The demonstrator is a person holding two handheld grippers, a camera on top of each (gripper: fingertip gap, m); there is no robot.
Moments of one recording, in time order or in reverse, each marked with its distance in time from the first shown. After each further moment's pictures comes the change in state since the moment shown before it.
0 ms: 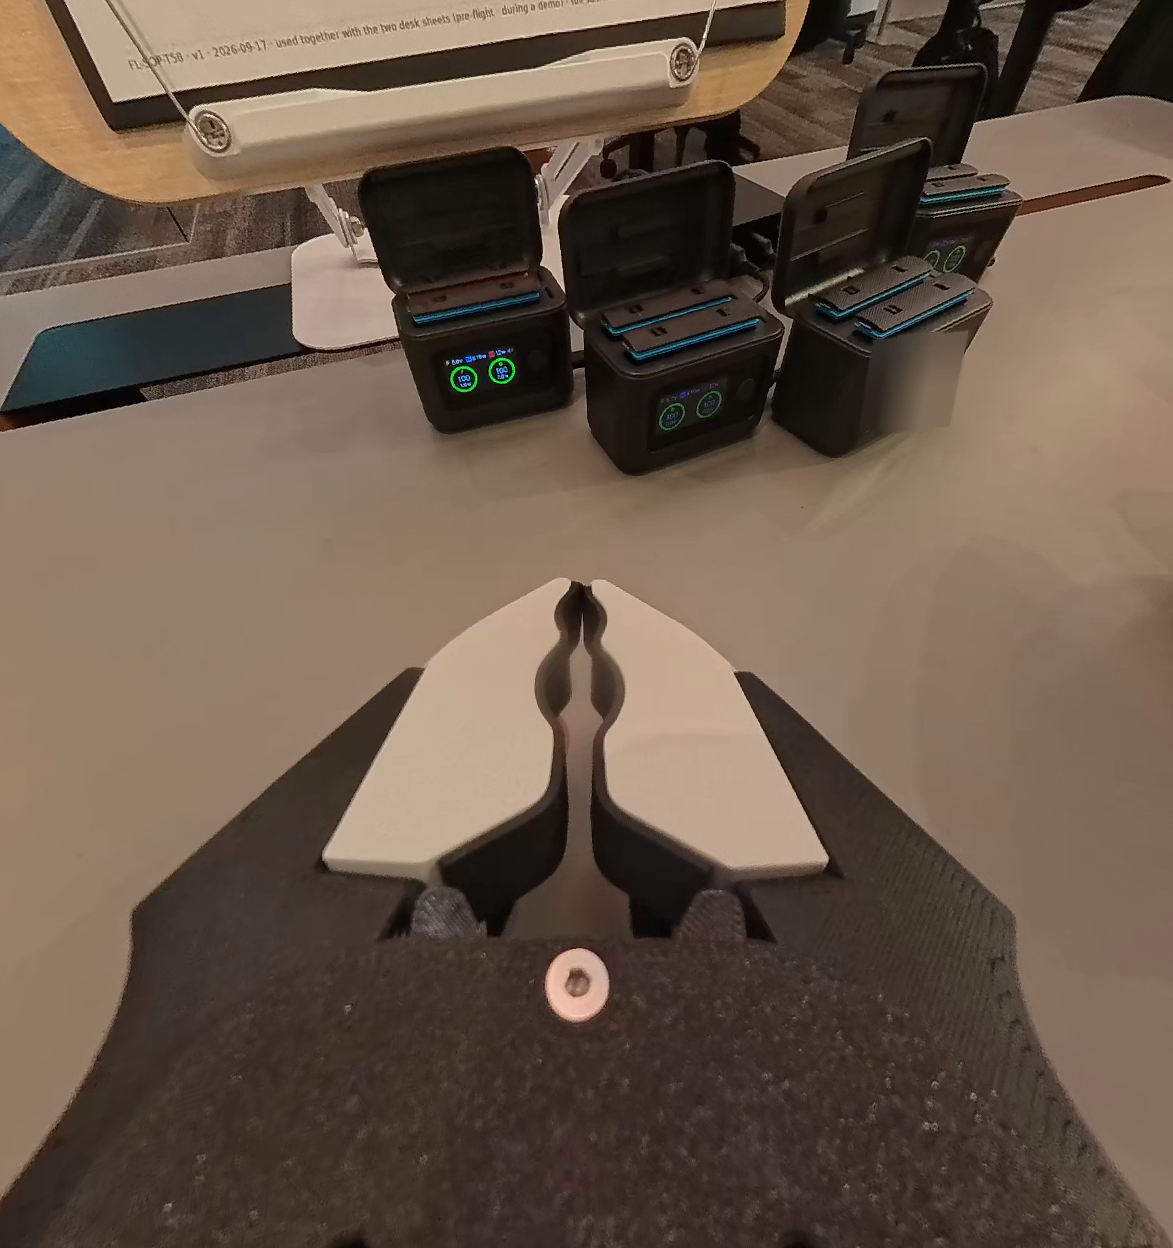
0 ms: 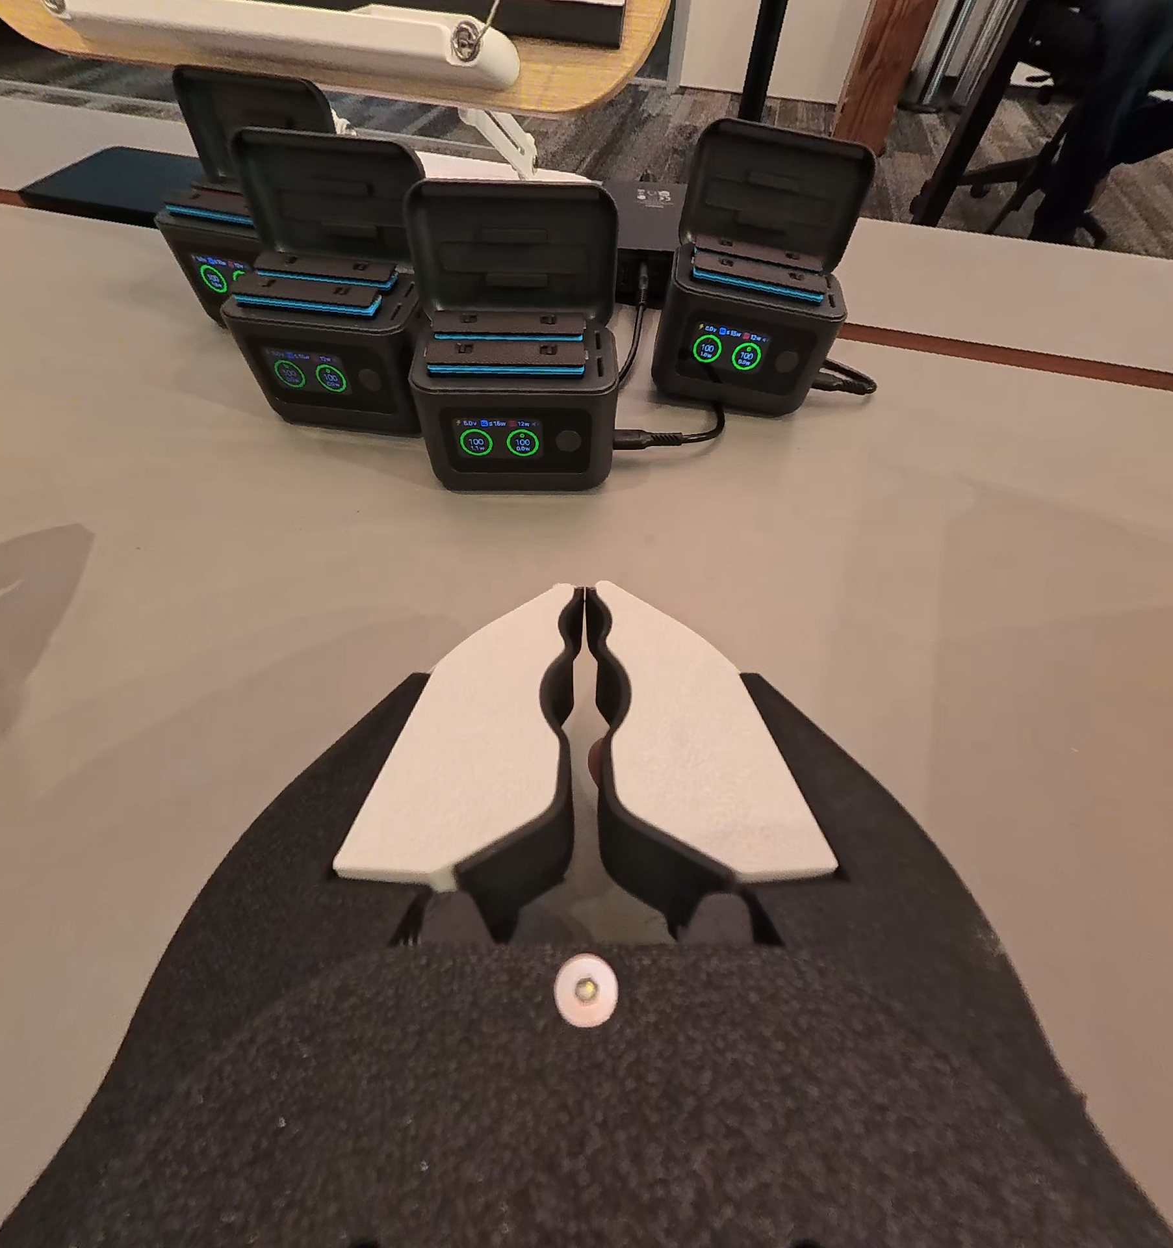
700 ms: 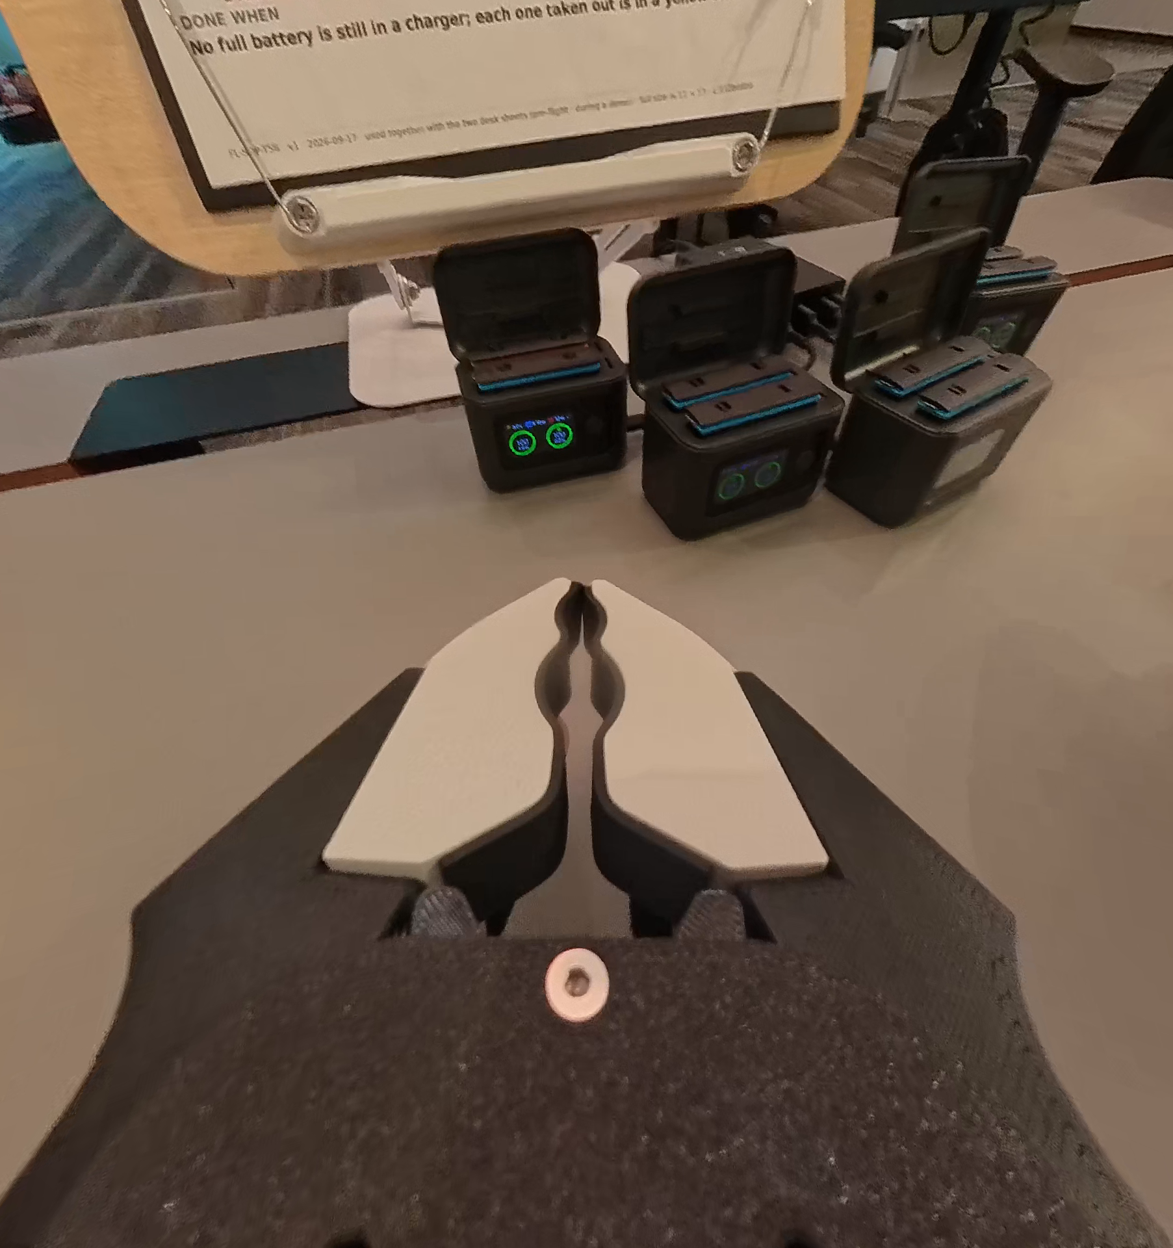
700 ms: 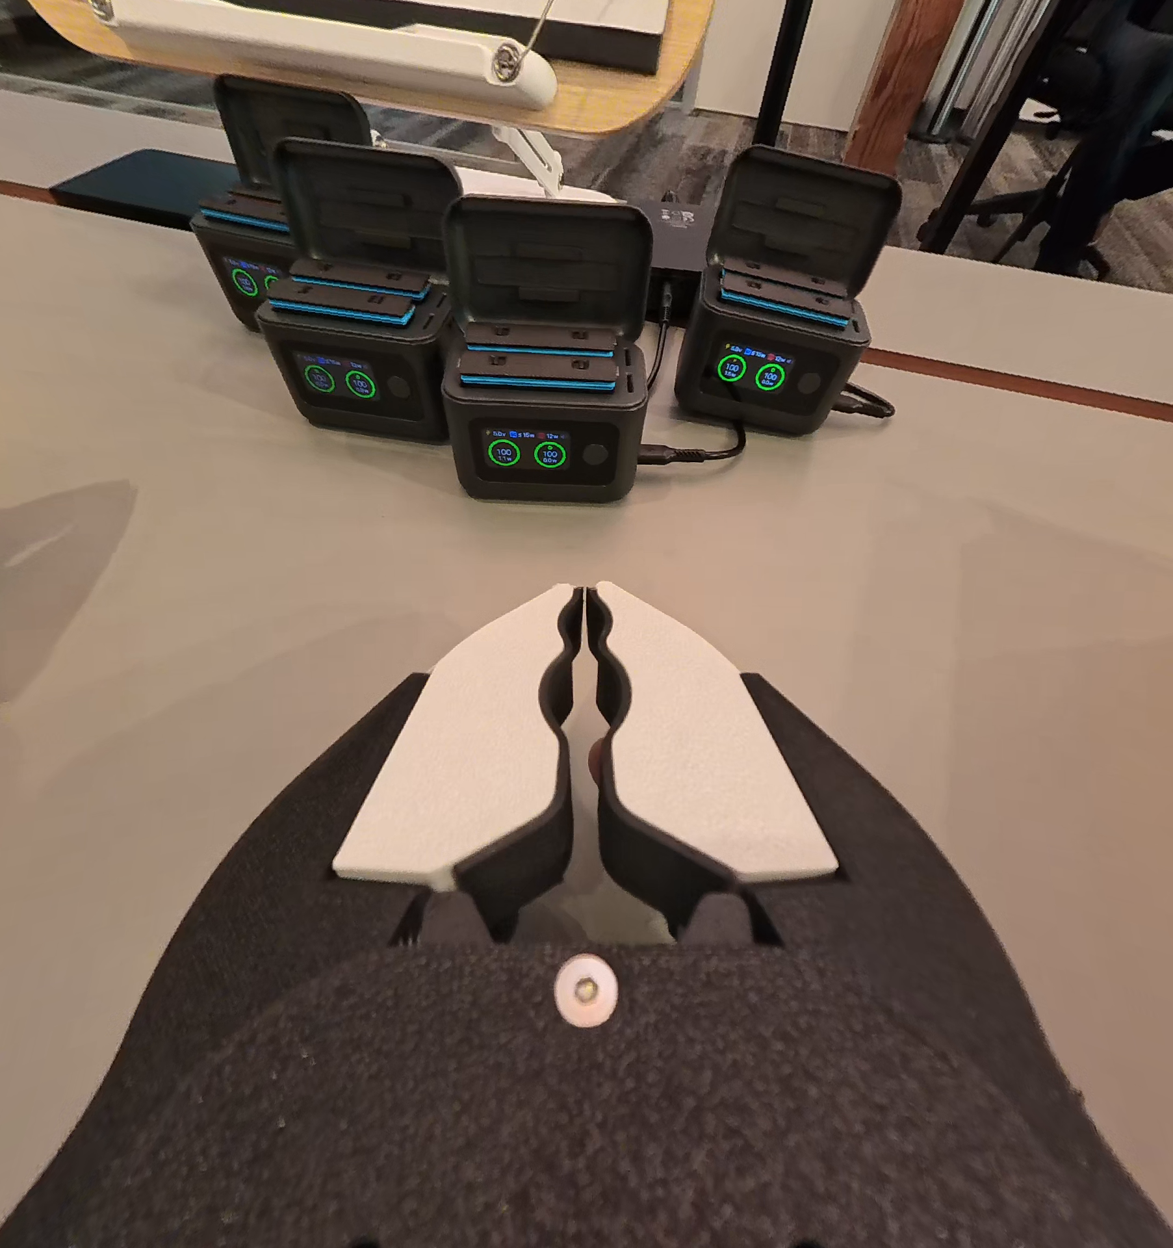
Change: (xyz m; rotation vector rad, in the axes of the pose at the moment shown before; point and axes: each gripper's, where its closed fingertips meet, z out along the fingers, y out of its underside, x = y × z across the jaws) left arm -0.023 -0.018 0.013 0.067 -0.032 -0.013; right arm -0.009 -0.004 0.001 0.018 -0.014 -0.031
